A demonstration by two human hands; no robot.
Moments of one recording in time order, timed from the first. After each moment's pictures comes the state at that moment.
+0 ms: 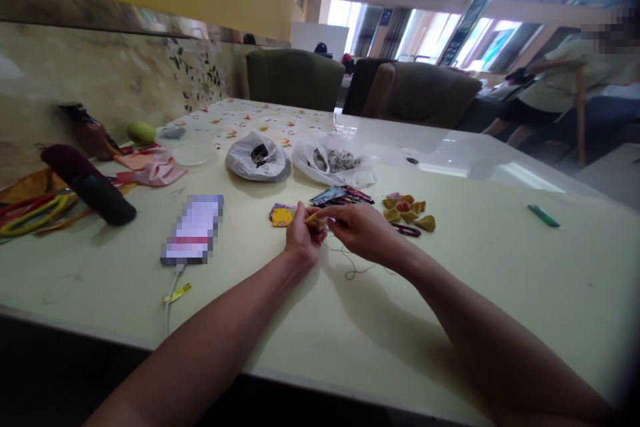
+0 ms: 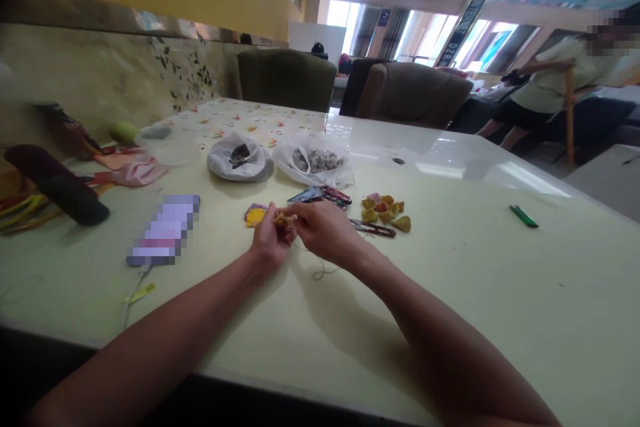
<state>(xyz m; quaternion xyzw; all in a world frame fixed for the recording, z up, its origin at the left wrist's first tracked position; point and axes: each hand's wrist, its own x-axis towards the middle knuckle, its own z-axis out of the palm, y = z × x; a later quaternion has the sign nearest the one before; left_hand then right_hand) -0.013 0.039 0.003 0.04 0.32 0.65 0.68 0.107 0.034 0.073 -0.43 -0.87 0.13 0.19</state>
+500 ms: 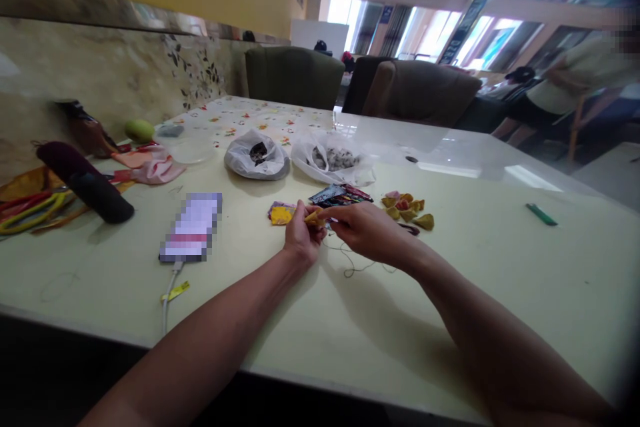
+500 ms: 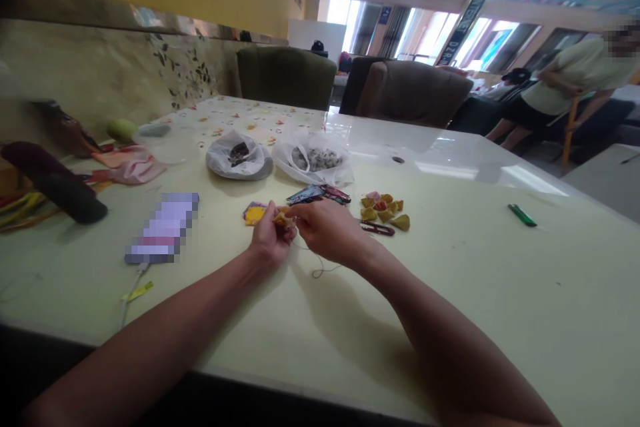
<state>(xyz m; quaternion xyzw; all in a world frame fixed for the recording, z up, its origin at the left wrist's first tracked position) -0.013 0.038 0.003 0.04 0.33 0.65 0.69 0.111 0.026 0.090 -0.44 -0.88 0.12 0.12</state>
